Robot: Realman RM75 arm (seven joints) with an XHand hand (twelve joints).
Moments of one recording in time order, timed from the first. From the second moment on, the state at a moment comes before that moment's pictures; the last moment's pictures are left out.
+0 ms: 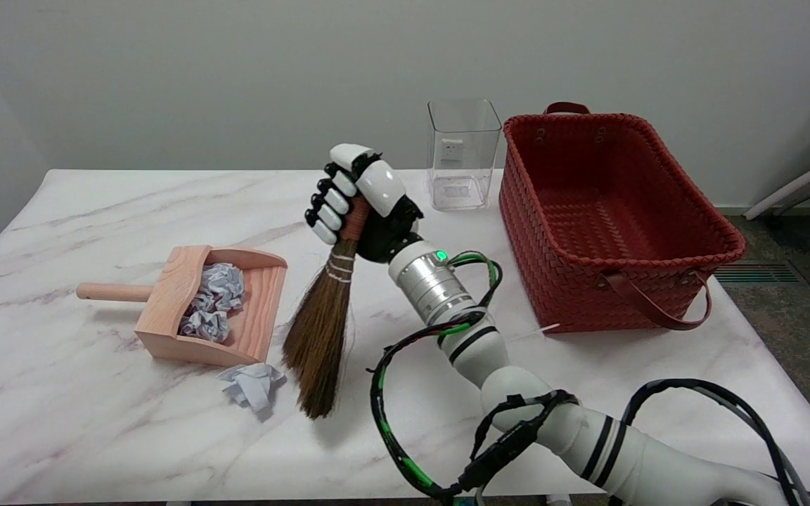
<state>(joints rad) 0.27 -1.37 -2.25 1.43 1.45 0.49 1.04</state>
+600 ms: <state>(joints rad) 0.27 -1.33 -2.22 1.53 1.42 0.51 1.03</state>
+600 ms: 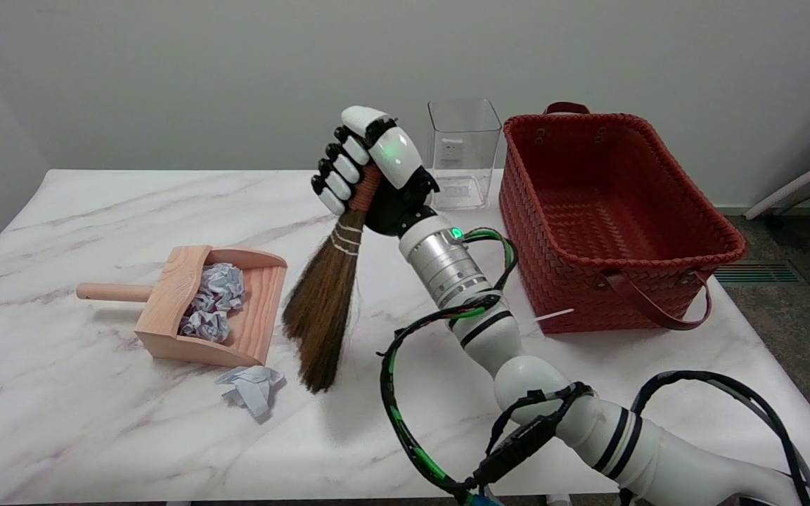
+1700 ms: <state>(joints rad) 0.18 -1.56 -2.32 1.48 1.40 0.49 1.12</state>
